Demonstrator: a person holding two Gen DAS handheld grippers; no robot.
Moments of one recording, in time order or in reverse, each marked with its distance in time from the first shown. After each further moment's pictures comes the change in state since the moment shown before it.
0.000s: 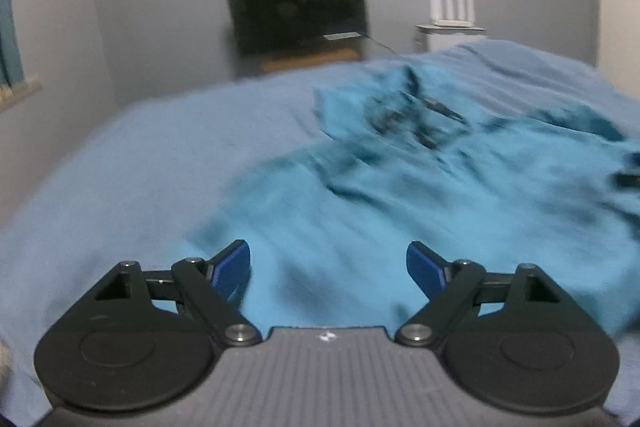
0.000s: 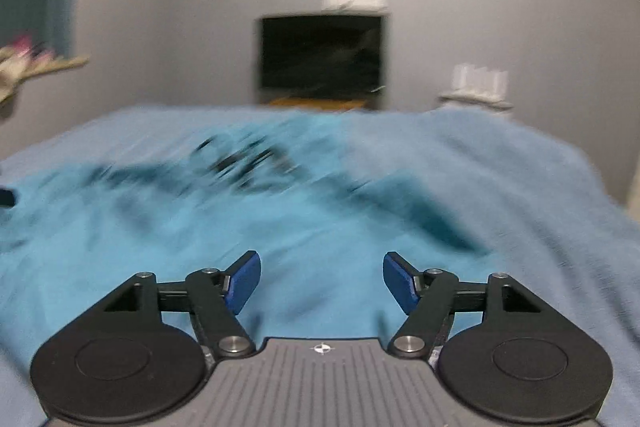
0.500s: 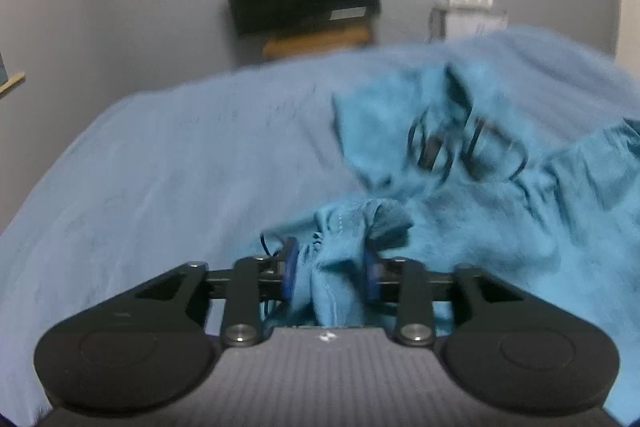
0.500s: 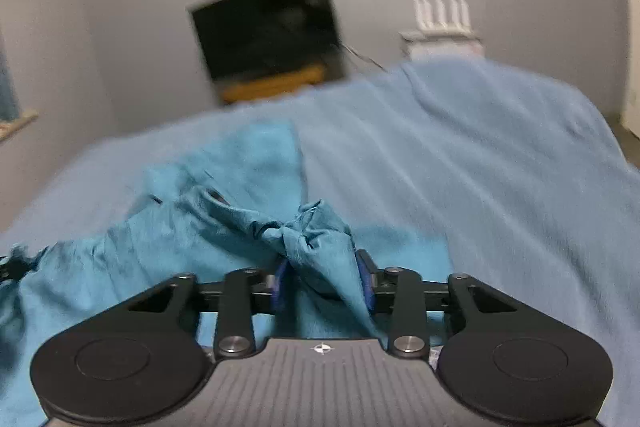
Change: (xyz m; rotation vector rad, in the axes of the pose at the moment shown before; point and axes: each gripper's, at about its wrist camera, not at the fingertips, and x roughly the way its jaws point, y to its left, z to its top) left arm 0.131 0.027 0.101 0.023 0.110 0.060; right arm 0.078 -0.087 0.081 0.301 0.133 -0.075
